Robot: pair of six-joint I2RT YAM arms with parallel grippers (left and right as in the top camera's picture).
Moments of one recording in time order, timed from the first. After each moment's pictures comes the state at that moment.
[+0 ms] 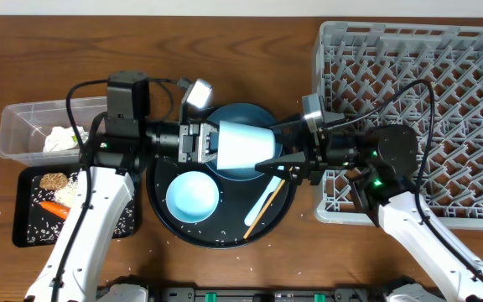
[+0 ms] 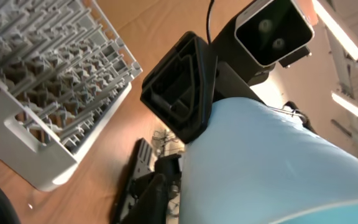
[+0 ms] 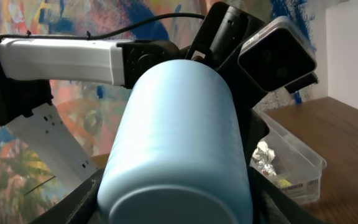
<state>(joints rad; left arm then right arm) -0.13 1.32 1.04 -0.38 1.51 -0.35 0.39 1.31 0.72 0.93 -1.20 0.61</state>
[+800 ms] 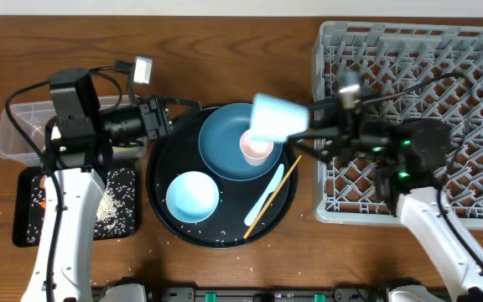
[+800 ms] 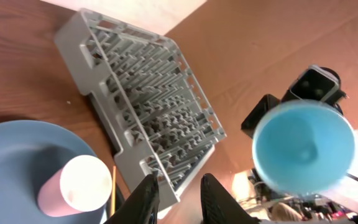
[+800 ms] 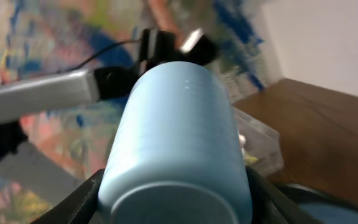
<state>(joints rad) 0.12 1.31 1.04 -0.32 1.25 -0.36 0.13 1.32 0.72 0.97 -1.27 0.87</state>
